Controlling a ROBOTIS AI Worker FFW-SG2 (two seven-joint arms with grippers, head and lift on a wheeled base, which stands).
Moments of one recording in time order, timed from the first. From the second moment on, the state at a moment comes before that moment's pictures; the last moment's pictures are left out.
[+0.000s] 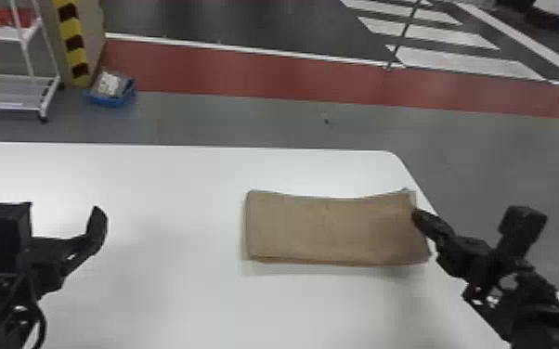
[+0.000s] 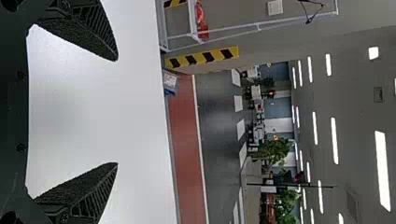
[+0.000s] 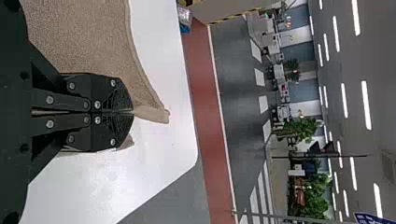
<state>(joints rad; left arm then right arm) 0.21 0.29 -0.21 -1.90 0.18 0.30 0.26 0.27 -0.26 -0.48 -1.85 -0.37 0.48 0.33</state>
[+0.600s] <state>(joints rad) 0.23 0.29 -0.20 -1.93 0.18 0.29 0.26 0.33 -0.26 -0.61 -1.97 -0.45 0.56 0.36</state>
